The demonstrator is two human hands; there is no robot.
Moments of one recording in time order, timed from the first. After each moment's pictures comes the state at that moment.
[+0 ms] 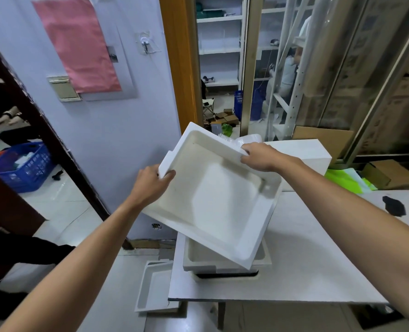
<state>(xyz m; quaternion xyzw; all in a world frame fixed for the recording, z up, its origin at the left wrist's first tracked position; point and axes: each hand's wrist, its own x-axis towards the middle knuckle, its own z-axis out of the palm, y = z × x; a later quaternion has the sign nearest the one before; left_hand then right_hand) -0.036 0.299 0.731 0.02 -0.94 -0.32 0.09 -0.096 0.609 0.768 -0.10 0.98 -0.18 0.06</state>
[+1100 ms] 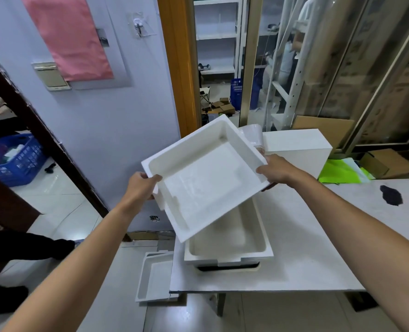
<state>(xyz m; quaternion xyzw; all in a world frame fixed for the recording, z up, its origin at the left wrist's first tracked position) -0.054 0.271 0.686 0.20 -0.80 -0.56 -0.01 -0.078 0.637 0.712 0.07 0.88 -0.46 0.13</state>
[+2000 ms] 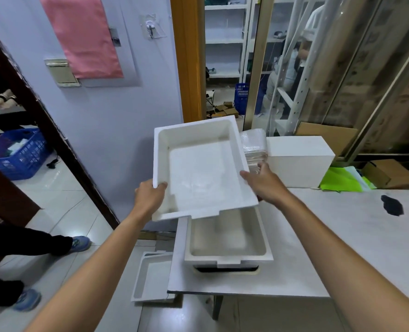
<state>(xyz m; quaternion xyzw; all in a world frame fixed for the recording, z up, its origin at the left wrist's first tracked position) -0.031 0.282 0.666 0.18 -0.86 -0.47 0.04 -0.036 0.589 0.710 0.09 0.86 -0.49 0.07</state>
